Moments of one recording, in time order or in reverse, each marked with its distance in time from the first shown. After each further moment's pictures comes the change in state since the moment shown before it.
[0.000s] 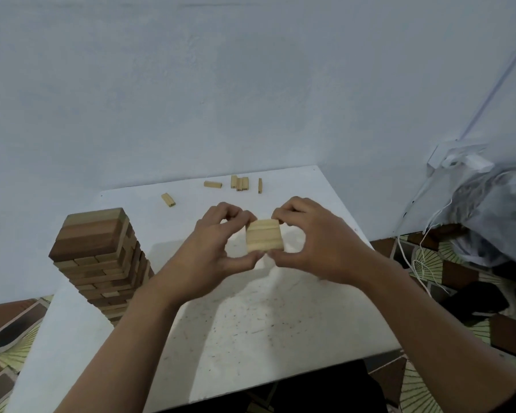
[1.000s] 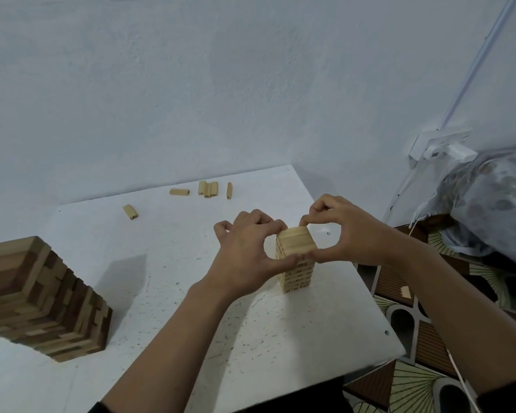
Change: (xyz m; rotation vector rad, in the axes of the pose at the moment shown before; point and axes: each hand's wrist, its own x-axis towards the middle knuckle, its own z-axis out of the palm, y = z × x) left_hand 0.082 0.054 0.099 0.079 0.021 -0.117; right_hand -0.019 0.139 -0.047 0.127 -0.158 0.119
